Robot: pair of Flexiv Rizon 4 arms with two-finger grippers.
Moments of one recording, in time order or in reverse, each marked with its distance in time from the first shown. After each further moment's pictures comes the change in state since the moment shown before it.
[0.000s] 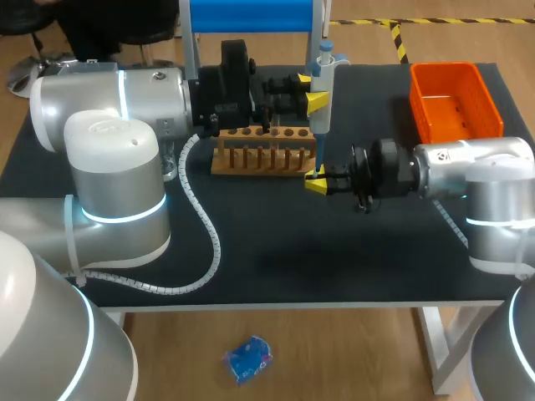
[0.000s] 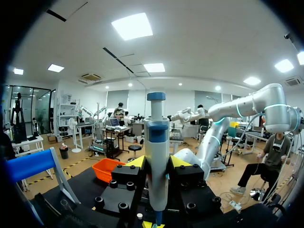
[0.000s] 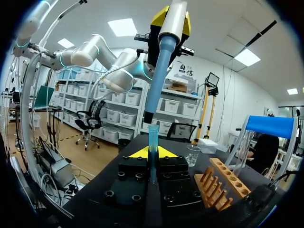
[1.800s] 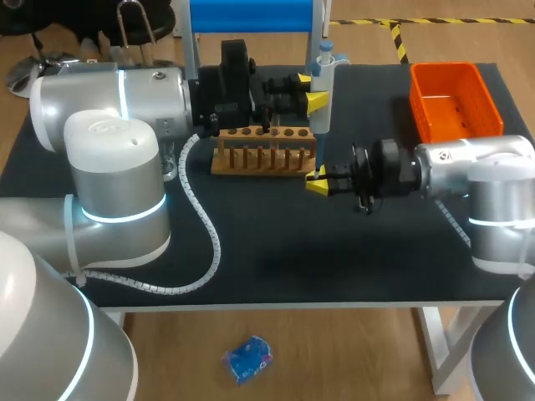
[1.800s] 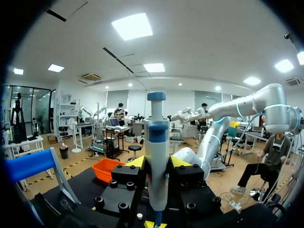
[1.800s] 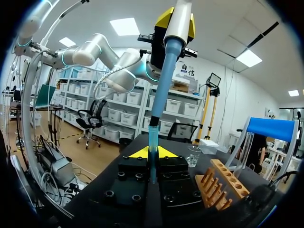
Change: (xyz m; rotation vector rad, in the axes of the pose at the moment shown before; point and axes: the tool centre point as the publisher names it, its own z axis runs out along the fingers) left arm 0.000 0.000 0.000 0.000 0.000 0.000; right arm 0.004 0.004 -0.001 0.007 0.012 -0.013
